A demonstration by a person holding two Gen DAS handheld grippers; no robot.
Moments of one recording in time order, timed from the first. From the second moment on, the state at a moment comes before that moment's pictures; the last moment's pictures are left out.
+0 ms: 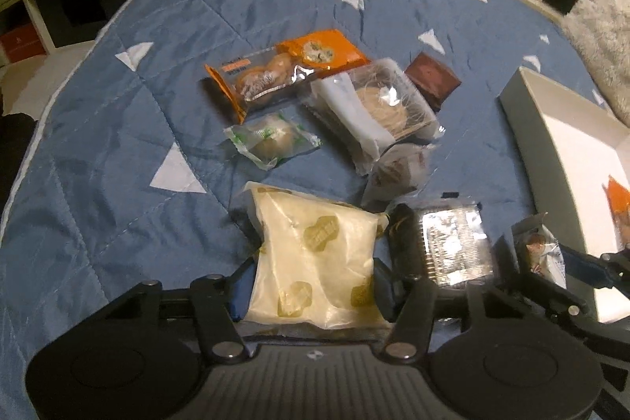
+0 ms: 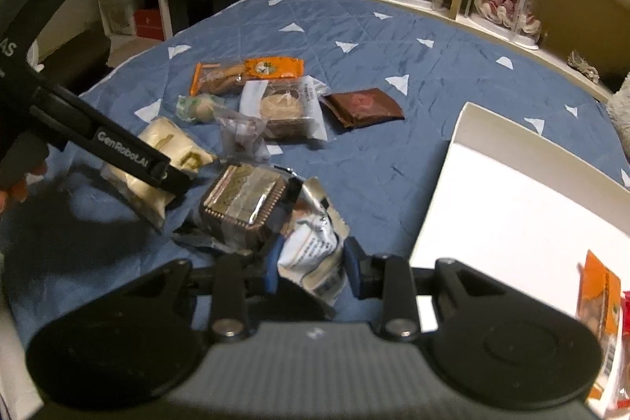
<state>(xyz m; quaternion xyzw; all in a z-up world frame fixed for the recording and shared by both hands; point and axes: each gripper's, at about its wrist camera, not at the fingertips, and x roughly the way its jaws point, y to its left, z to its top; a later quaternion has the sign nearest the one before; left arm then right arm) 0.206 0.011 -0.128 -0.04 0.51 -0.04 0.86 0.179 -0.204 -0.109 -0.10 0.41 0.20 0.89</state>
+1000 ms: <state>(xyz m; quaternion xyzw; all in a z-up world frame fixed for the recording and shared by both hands) 0.150 -0.018 -0.045 -0.12 0.39 -0.10 0.91 0.137 -0.255 -0.042 0.00 0.32 0.15 0.94</state>
